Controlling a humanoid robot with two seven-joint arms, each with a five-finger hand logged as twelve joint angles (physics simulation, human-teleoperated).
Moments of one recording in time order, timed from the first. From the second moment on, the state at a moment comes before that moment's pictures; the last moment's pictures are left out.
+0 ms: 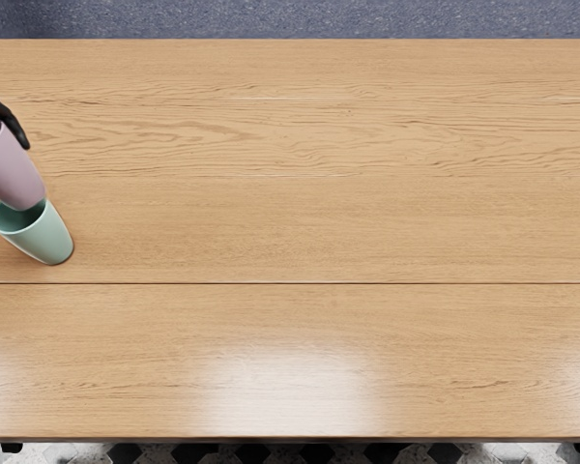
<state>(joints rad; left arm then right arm) -1.82 1.01 0.52 -1.29 0.63 -0.41 0.28 -0.06 0.00 -0.01 0.13 0.02 0.03 -0.32</state>
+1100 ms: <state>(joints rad) -1.82 0.99 0.57 -1.29 0.48 -0.41 0.28 -0.06 0.00 -0.01 0.13 0.02 0.03 -0.32</state>
